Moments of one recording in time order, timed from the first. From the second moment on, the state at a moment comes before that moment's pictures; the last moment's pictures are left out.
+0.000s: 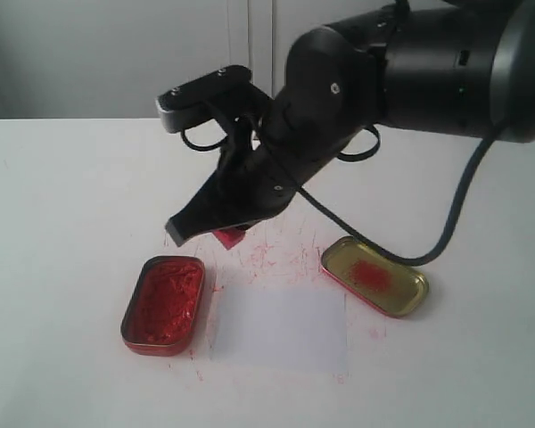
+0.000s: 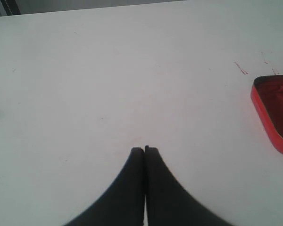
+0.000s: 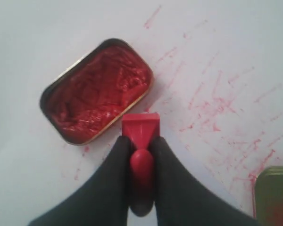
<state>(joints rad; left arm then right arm) -0.02 0.00 0.02 -0.10 0.39 0.13 0.77 1.70 -1.33 0.06 0.69 -0.06</state>
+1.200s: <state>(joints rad) -0.02 0.00 0.02 -0.10 0.39 0.13 0.93 2.20 -1.76 -0.02 0.90 -0.05</state>
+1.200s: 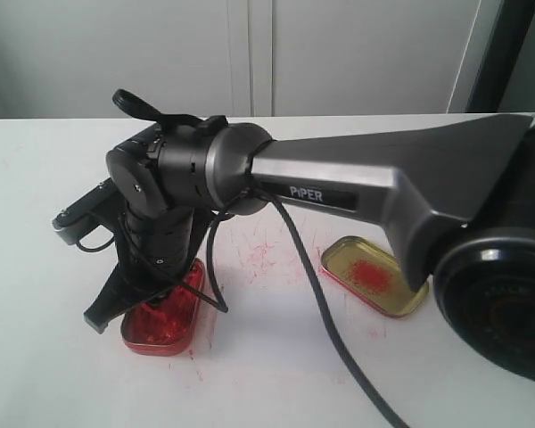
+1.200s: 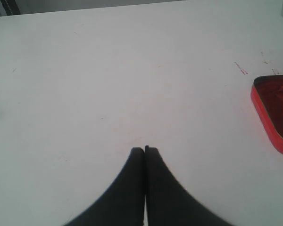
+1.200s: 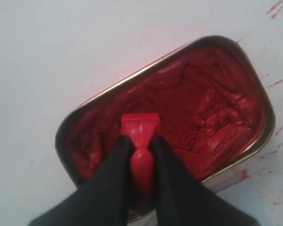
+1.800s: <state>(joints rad) -0.02 0.00 0.02 -0.10 0.39 0.13 0.93 2.26 -1.78 -0.02 0.88 -0.05</state>
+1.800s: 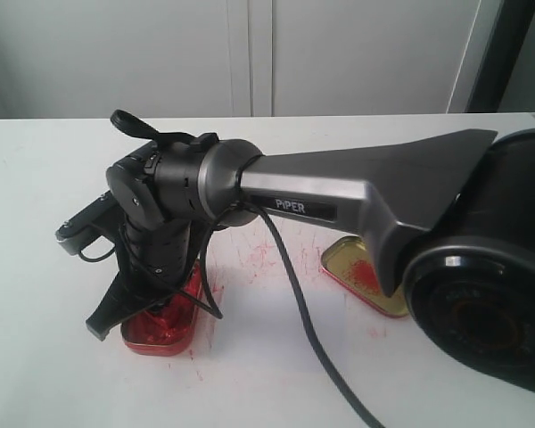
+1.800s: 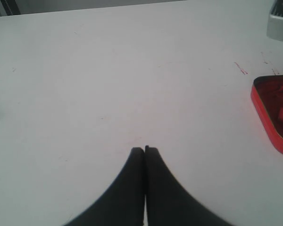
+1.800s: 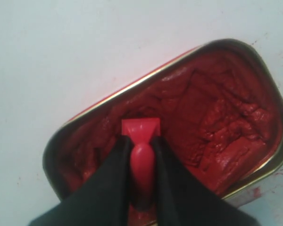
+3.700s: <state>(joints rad) -0.02 0.00 0.02 -0.10 0.39 0.13 0.93 2.23 -1.78 -0.02 0.87 0.01</state>
